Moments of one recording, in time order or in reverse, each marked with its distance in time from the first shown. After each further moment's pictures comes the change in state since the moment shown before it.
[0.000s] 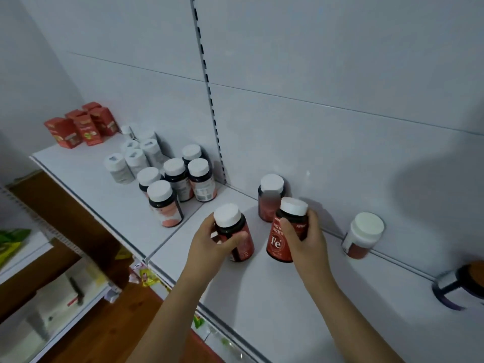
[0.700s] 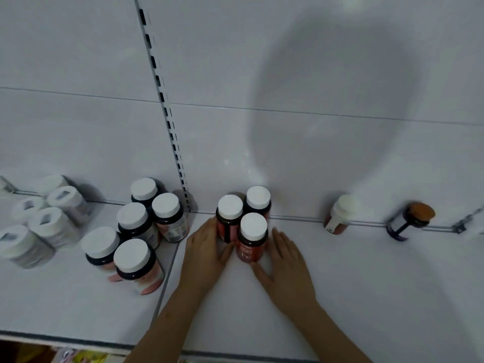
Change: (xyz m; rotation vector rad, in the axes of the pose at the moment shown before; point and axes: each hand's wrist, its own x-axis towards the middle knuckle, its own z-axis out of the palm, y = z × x) left_hand 0.135 -0.061 -0.013 0.519 -0.425 0.668; right_hand -0.027 0.055 0.079 -1.173 0.204 -0.051
